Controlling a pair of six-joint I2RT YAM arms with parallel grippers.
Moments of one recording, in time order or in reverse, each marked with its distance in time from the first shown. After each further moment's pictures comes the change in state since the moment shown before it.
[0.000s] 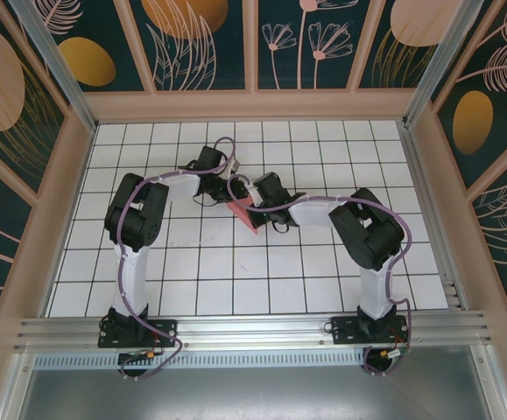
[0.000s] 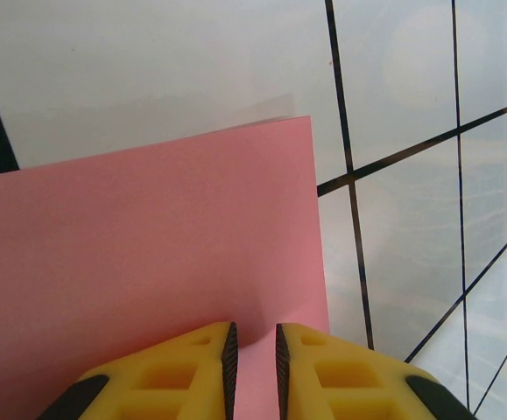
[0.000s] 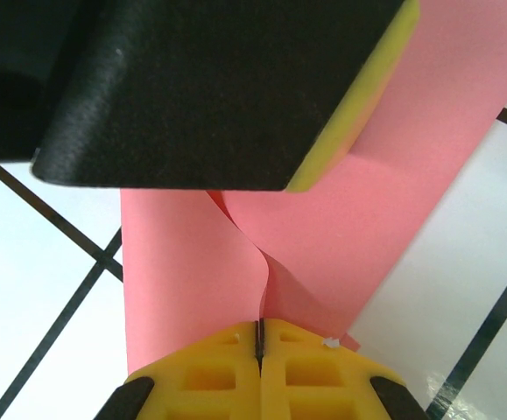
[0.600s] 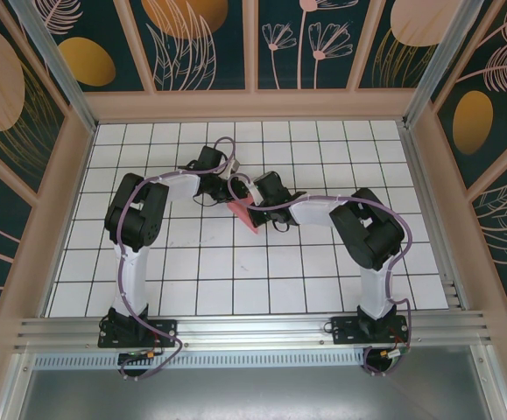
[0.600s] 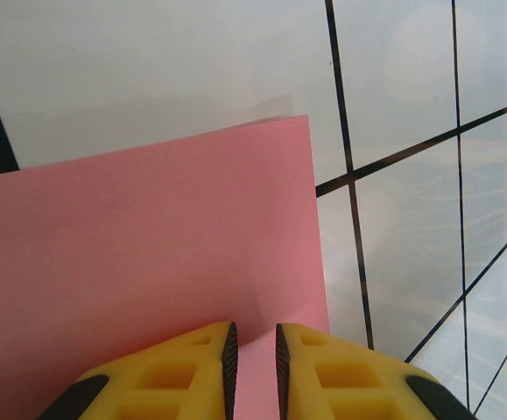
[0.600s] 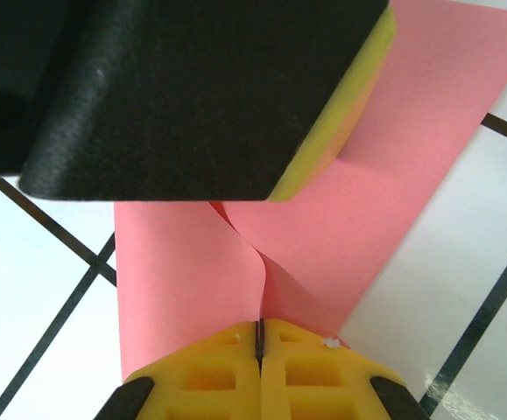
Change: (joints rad) left arm 0.000 0.000 0.000 0.000 0.000 0.000; right arm -0.006 0.000 0.009 -0.009 0.000 0.000
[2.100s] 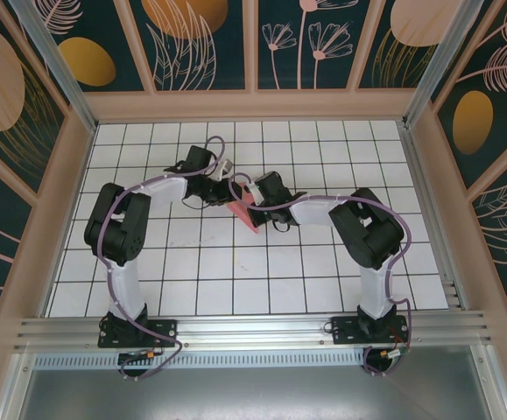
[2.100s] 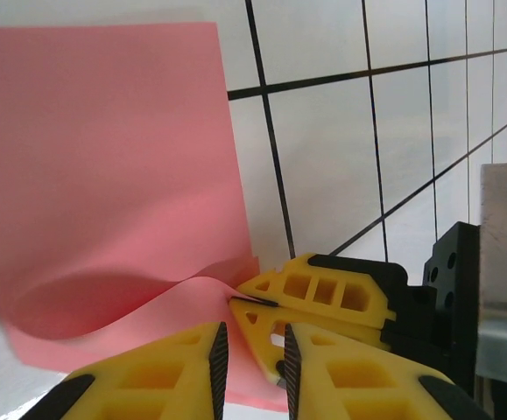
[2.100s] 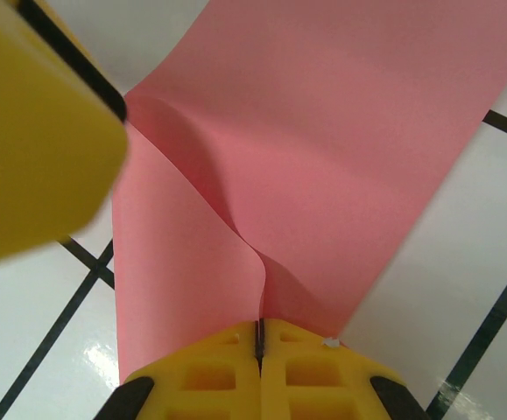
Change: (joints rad) left arm 0.026 -0.190 -0.131 -0.055 0.080 0.002; right arm -0.004 0.010 -0.008 0.023 -0.023 0.008
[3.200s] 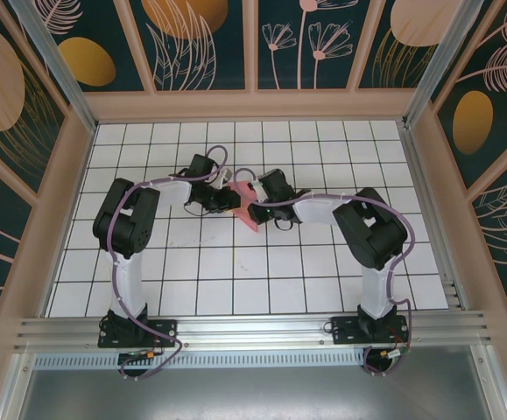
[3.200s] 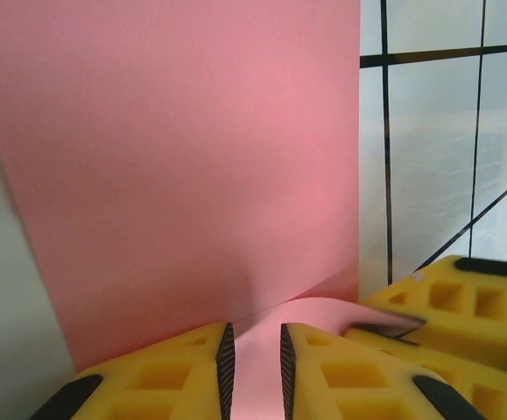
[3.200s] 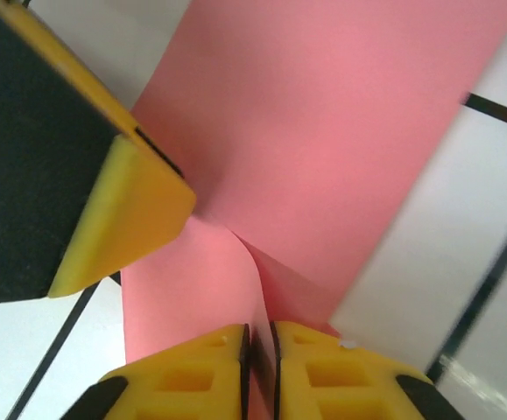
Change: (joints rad) left arm -0.002 0.085 -0.035 0.050 -0.045 0.005; right arm -0.037 -0.034 0.001 -0.036 -0.052 0.067
